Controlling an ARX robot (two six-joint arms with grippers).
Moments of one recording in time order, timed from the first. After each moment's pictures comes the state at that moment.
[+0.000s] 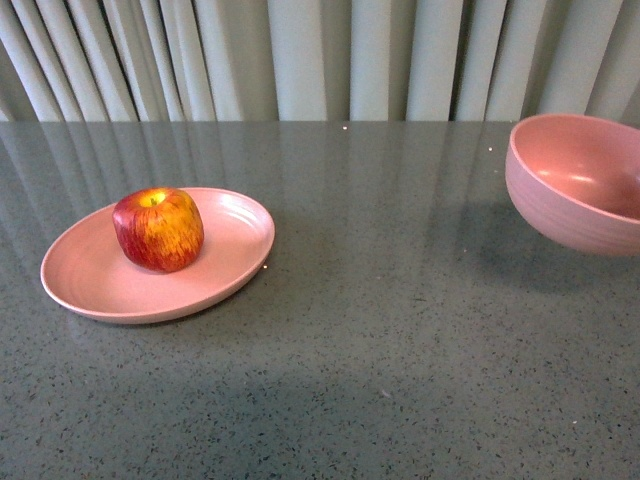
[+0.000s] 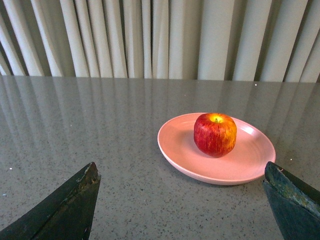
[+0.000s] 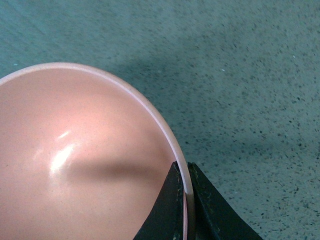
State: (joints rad) left arm 0.00 0.01 0.01 0.00 0.00 -0.01; right arm -0.04 1.63 1.04 -0.15 -0.22 0.17
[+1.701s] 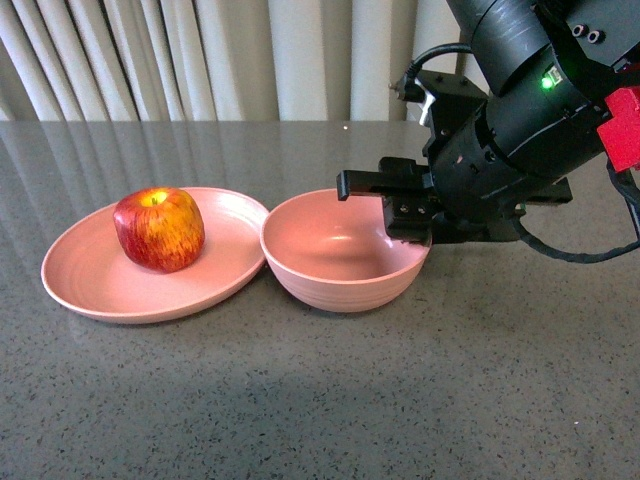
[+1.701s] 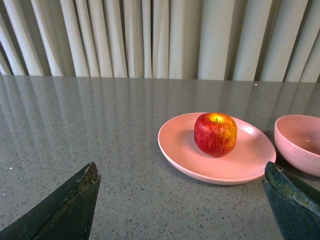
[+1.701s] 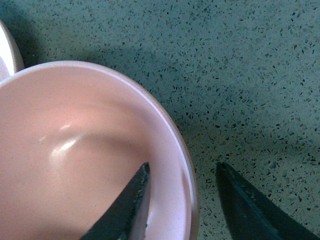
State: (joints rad) left arm 0.00 0.01 0.01 0.00 0.00 -0.01; right arm 0.41 1.94 1.31 -0.24 -0.02 0.27
